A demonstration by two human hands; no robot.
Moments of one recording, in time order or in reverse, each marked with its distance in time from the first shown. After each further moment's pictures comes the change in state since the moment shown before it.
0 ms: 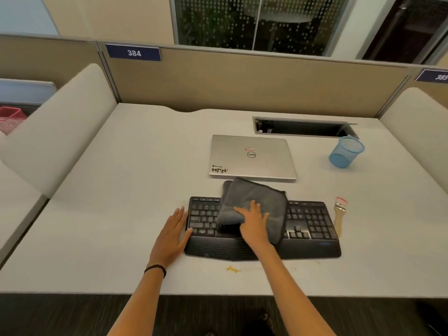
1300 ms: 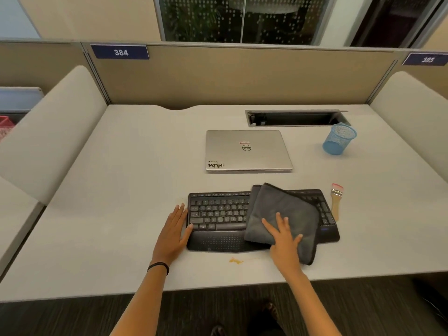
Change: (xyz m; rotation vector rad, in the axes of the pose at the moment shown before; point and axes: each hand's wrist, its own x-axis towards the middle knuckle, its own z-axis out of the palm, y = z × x) left_hand 0.000 -0.001 -0.002 -0.018 0.017 0.053; right_hand -0.072 0.068 0.005 -0.034 0.077 0.117
